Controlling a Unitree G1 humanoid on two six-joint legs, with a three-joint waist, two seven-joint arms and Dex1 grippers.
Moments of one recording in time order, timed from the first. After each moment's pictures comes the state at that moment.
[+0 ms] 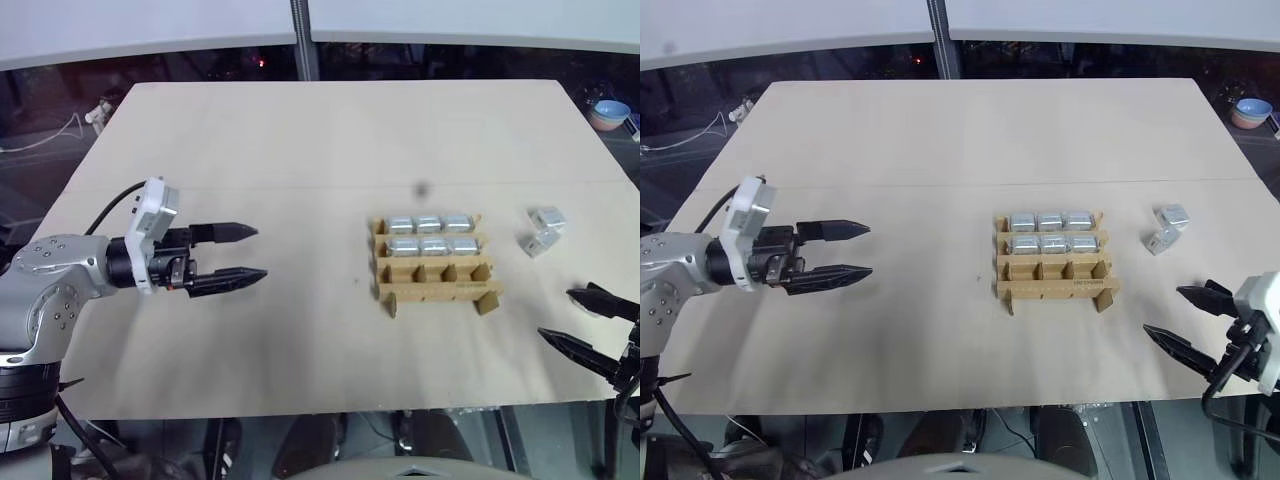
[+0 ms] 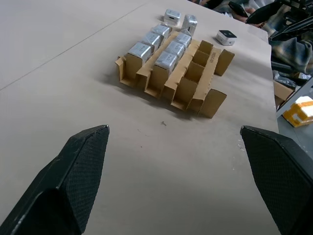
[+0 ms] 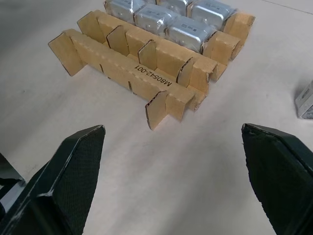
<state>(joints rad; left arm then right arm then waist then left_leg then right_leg) -0.23 0.99 0.27 -0.17 -0.74 0.65 -1.29 0.52 -0.80 -0.72 -0.59 0.73 0.58 0.98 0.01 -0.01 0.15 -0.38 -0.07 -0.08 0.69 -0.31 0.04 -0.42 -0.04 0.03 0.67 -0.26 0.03</state>
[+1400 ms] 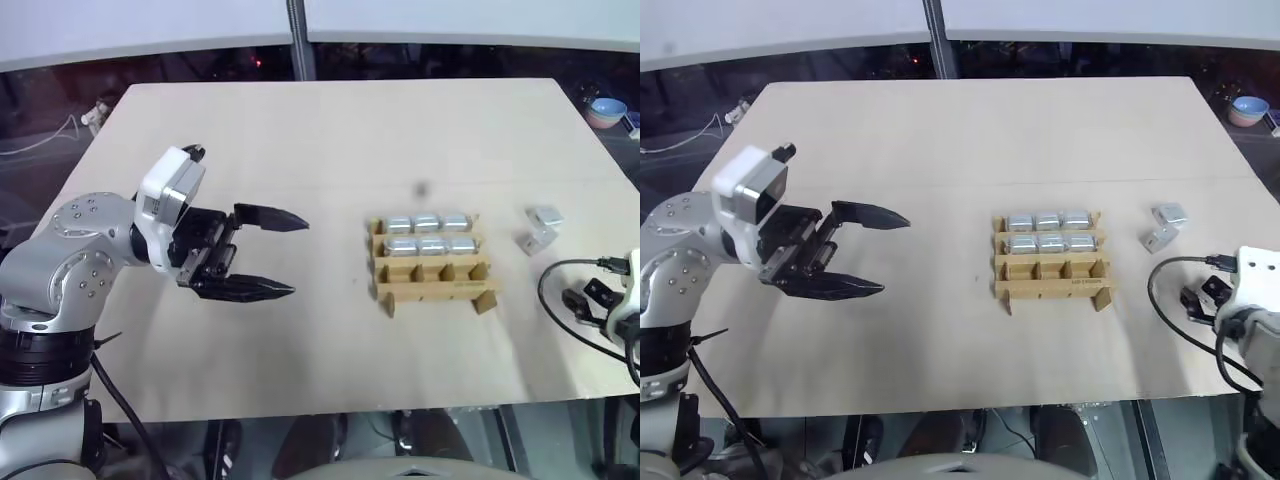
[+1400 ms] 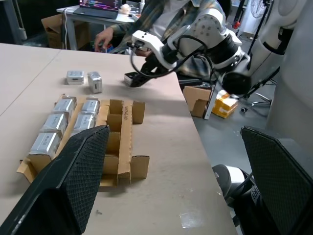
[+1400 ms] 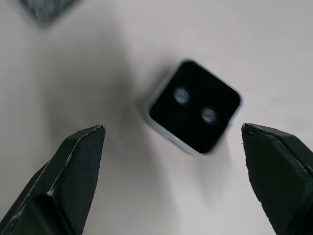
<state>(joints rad) -0.46 0.93 0.16 -0.24 -0.86 0.63 -1.48 -0.18 -0.39 -0.66 -0.65 0.33 1.61 0.01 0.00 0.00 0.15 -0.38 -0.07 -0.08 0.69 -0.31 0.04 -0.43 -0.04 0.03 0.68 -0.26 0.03</state>
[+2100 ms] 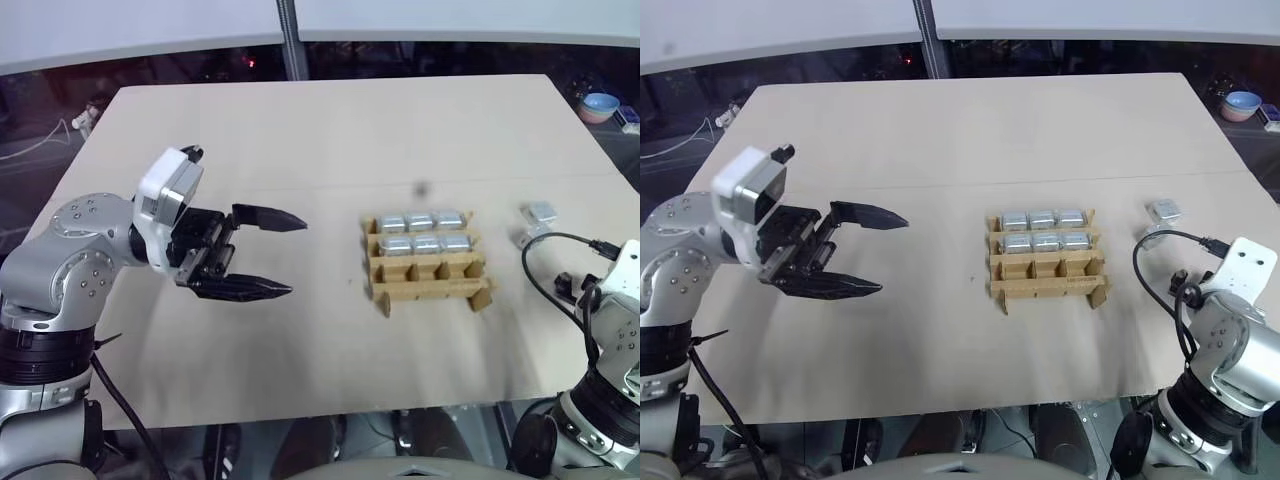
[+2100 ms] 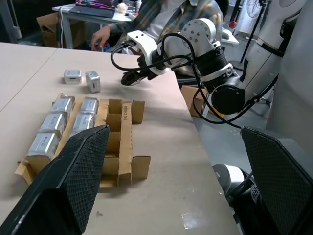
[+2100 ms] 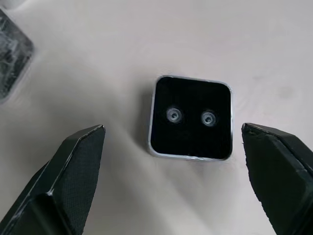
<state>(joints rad) -0.45 0.93 0.15 -0.22 -0.86 0.63 -1.48 -0.36 -0.12 -0.64 -0.65 0.03 1.60 -0.18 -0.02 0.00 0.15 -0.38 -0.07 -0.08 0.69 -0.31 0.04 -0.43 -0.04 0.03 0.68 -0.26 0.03</state>
